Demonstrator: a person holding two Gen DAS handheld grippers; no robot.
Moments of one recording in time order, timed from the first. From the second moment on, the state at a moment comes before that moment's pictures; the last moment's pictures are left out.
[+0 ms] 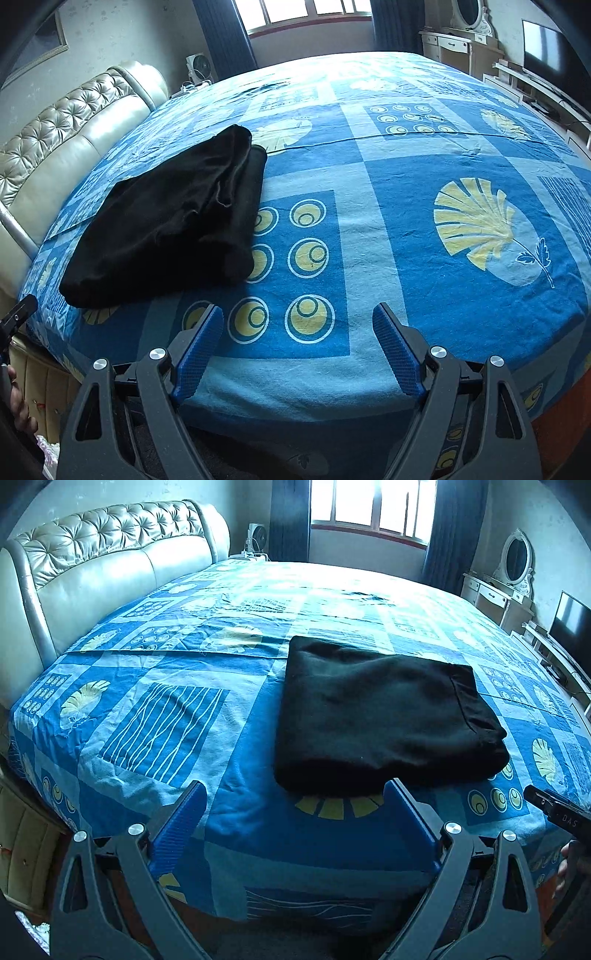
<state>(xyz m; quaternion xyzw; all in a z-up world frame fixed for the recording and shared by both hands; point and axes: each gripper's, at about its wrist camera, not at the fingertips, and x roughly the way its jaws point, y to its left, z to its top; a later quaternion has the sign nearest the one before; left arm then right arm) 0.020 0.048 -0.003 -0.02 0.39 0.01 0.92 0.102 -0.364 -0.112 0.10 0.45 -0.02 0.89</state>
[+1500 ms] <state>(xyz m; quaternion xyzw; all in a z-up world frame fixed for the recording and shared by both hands) 0.024 0.044 -0.012 -0.01 0.41 0.00 0.91 0.095 -0.319 -0.099 0.06 0.45 0.00 0.89</state>
